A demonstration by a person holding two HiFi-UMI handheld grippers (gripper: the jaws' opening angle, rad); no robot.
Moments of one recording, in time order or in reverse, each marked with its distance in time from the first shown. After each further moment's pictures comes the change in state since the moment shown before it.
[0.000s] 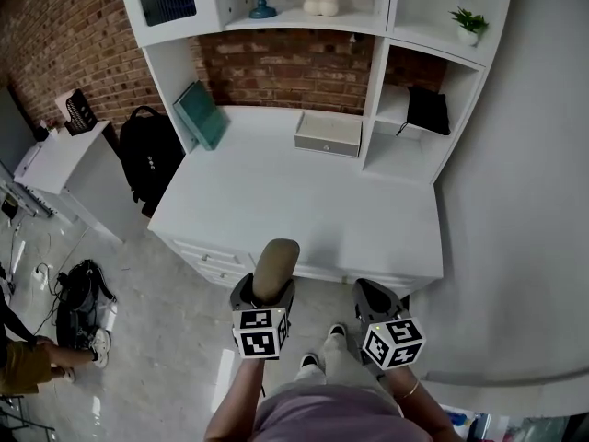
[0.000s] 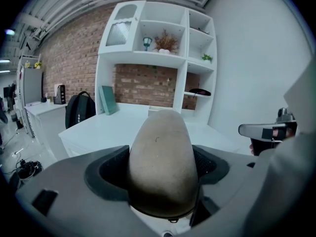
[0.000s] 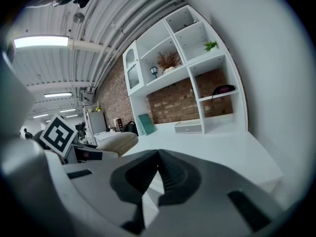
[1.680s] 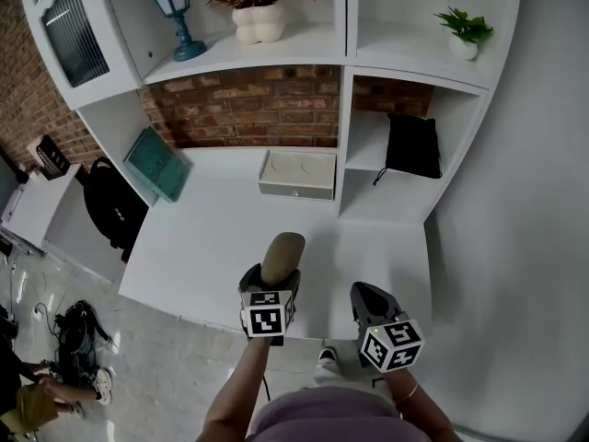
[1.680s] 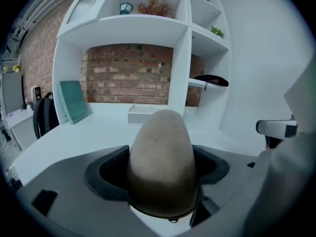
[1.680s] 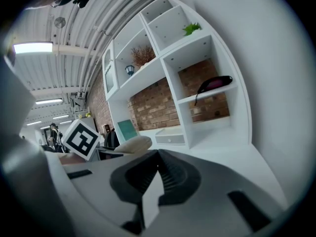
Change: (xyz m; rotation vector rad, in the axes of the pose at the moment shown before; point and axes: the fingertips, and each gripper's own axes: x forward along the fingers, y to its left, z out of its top) left arm 0.244 -0.053 0.090 0.074 0.080 -0.067; right arm 0.118 -0.157 0.064 0.062 -0.025 -0.038
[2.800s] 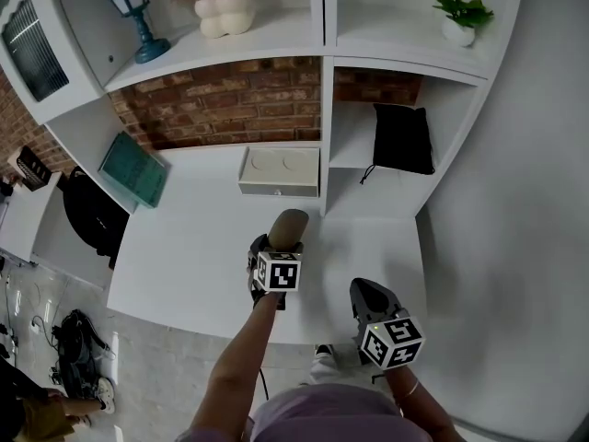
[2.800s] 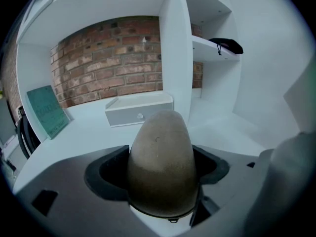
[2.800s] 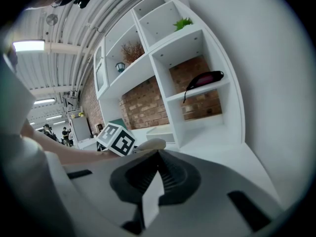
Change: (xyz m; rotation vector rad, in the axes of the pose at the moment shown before) left arm 0.136 -0.010 0.014 0.195 0.125 0.008; right arm 0.014 -0.037 -0.001 0.027 0.023 -0.066
